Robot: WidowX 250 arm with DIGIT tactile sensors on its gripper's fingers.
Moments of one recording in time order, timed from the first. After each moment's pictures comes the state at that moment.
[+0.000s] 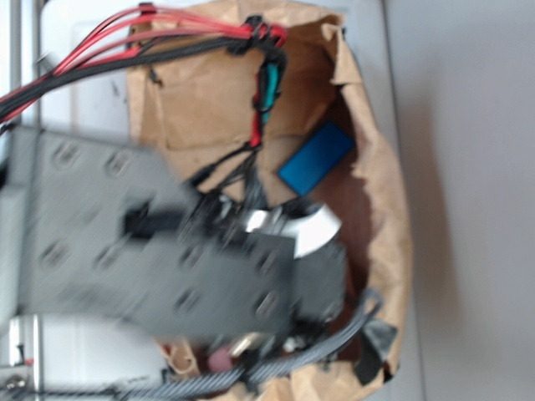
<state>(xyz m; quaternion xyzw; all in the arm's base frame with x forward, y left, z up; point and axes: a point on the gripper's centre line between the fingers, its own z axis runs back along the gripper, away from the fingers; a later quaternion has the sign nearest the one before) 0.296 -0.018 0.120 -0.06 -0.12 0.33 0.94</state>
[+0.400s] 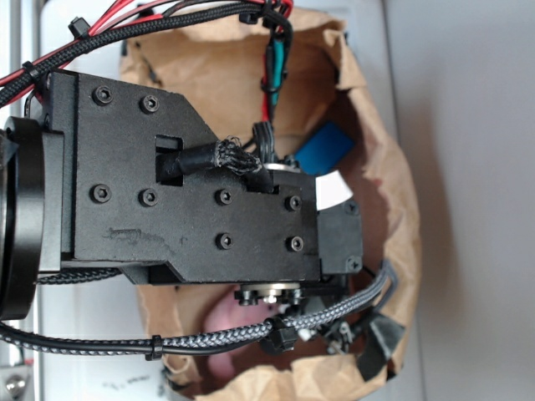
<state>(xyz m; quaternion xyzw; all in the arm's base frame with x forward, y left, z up) 0.294 -0.027 0.117 -0.08 -0.11 0.32 0.94</state>
